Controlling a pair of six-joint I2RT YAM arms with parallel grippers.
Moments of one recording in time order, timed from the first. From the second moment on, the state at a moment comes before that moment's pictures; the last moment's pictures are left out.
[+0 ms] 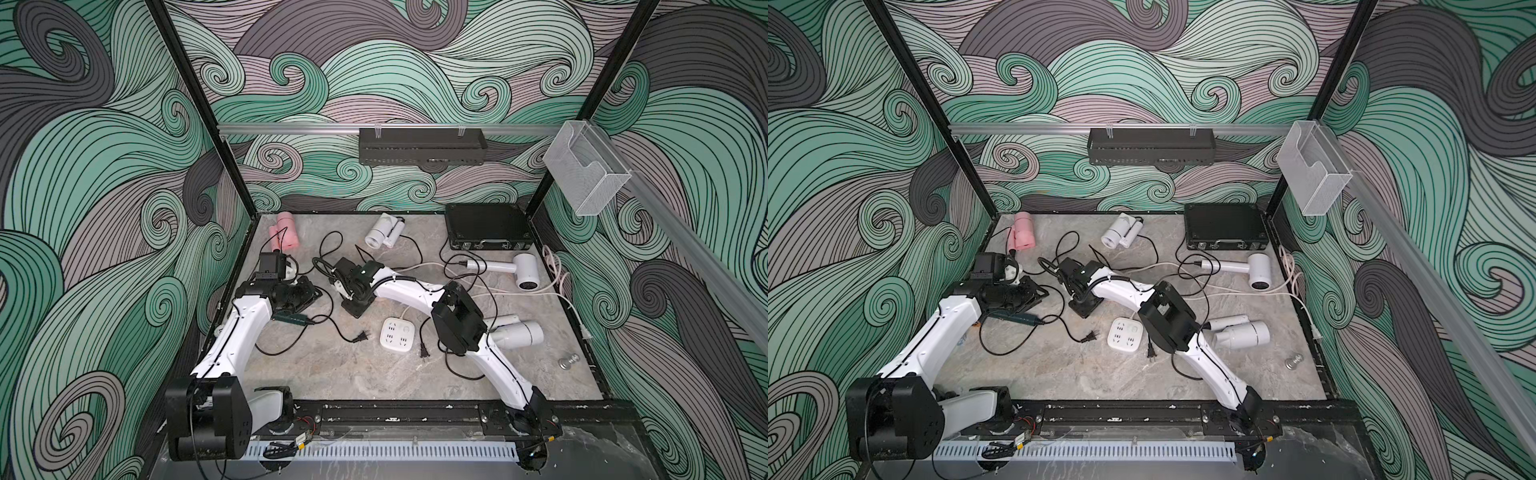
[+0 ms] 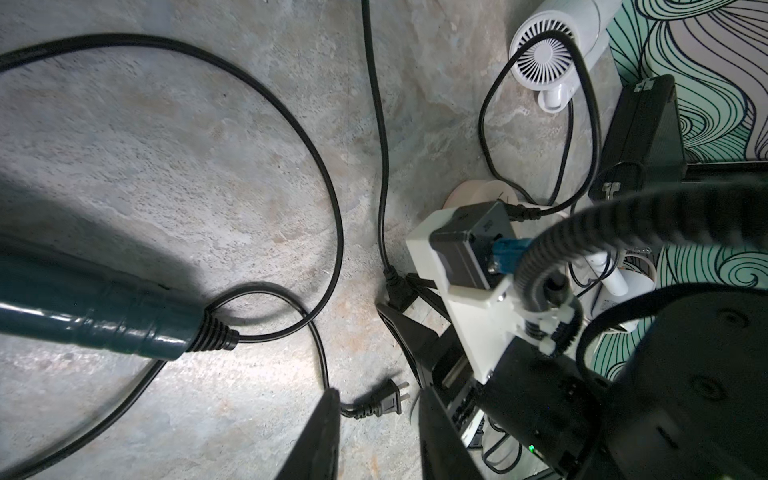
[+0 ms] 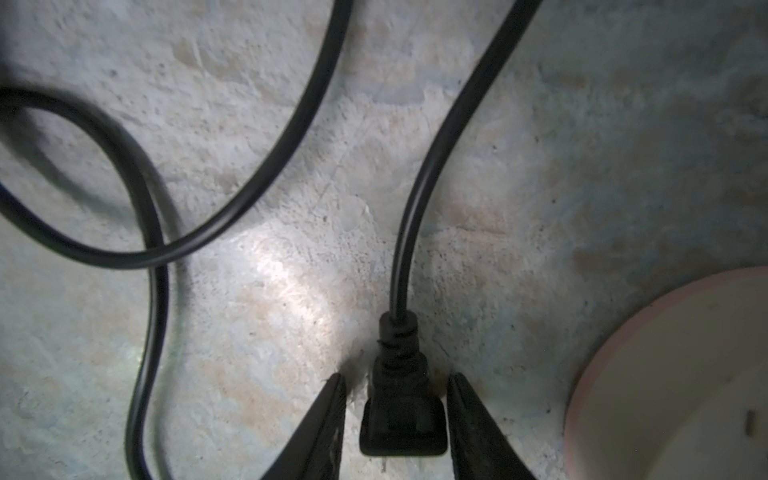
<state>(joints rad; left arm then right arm) 0.04 1.20 0.87 -0.73 0.43 -0.57 0.96 2.45 2.10 -0.95 -0.03 0.00</state>
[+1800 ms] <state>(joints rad) -0.09 1.50 0.83 -0.39 0.95 -0.63 0.90 2.05 1.75 -0.73 -0.25 0.02</state>
